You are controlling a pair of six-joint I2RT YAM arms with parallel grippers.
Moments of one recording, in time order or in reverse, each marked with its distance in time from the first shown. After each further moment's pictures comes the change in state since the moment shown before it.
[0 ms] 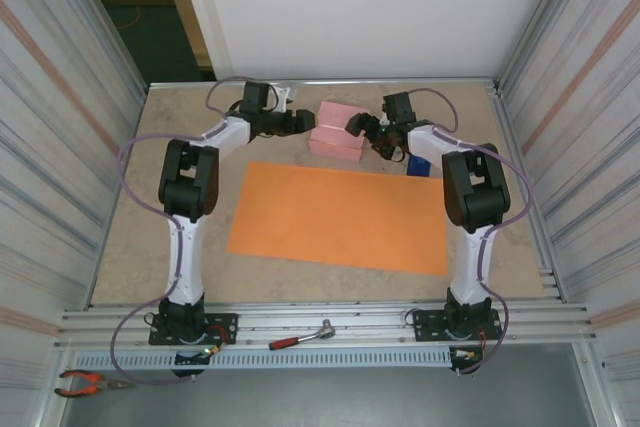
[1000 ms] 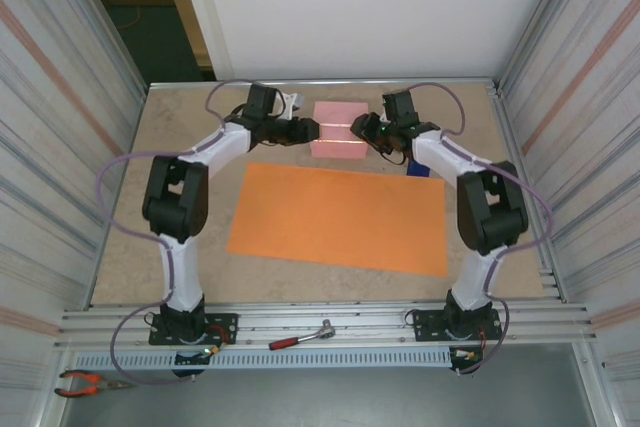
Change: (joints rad) left arm -0.098 -0.308 -0.239 -0.075 -0.090 -0.045; right arm 0.079 -0.261 -0.138 -0.003 0.096 0.033
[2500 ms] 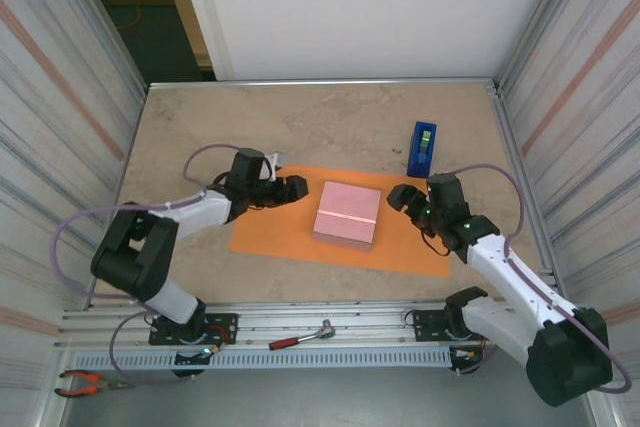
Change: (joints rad) left arm -0.078 -0.396 -0.743 0.333 -0.158 -0.262; right arm -0.017 -0.854 -0.776 -0.165 0.133 0.082
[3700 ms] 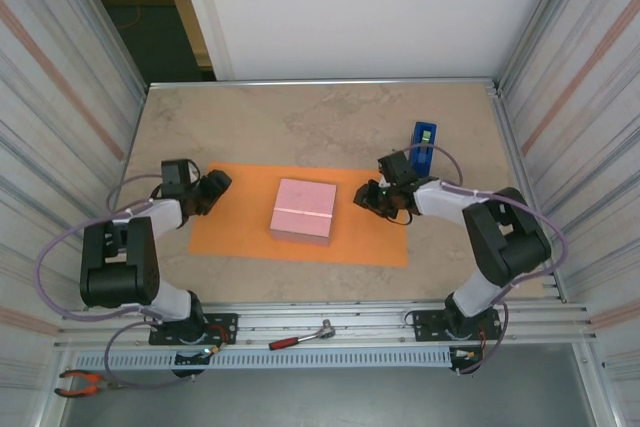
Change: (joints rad) left arm 0.523 -0.111 -0.140 -0.067 -0.142 -0.092; right arm 0.116 0.693 0.286 0.211 -0.179 -0.088
